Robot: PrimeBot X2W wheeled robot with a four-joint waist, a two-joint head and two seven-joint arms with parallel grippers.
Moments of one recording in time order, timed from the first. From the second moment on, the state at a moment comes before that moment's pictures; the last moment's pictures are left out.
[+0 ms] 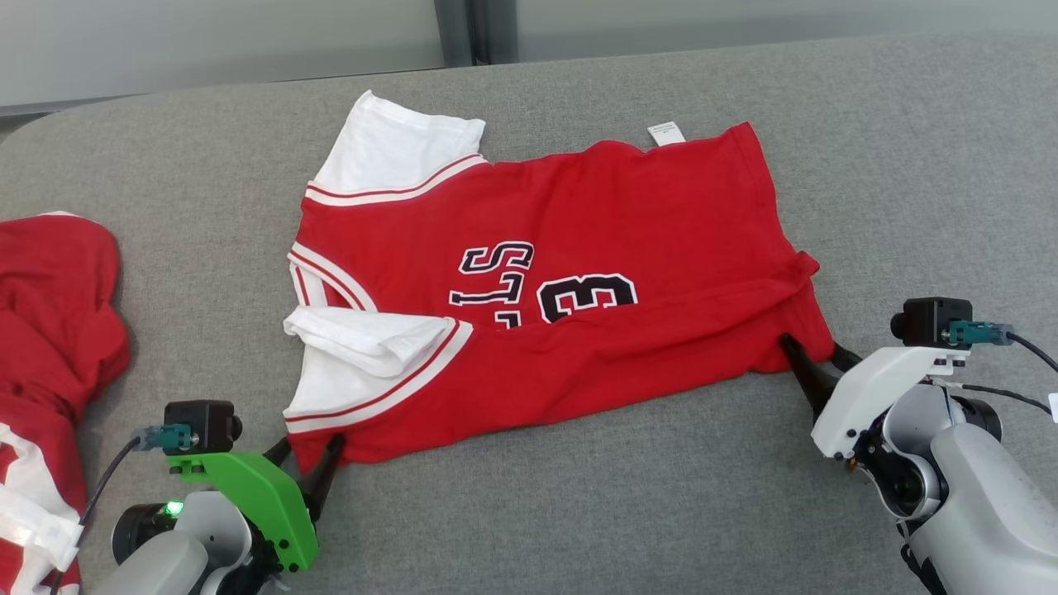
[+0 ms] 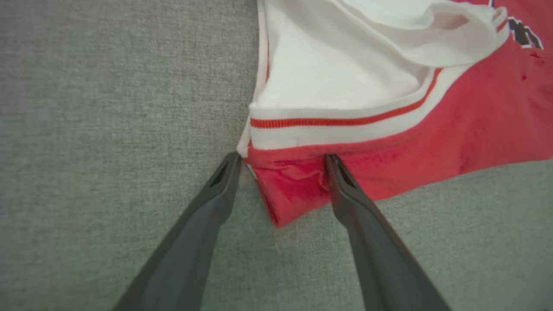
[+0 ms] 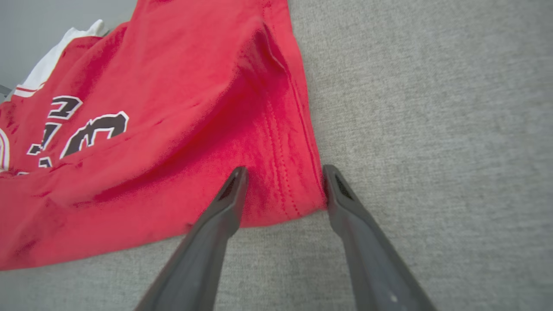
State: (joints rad) left arm -0.34 0.55 -0.76 0.34 -1.10 0.11 0.12; right arm -0.36 -0.26 0.19 0.50 0.65 0.13 0.20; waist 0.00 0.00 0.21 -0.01
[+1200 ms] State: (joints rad) left arm -0.05 0.80 -0.78 -0.13 -1.17 0.27 0.21; right arm 0.07 -0.29 0.01 0.08 0.73 0.13 0.44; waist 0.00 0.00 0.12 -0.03
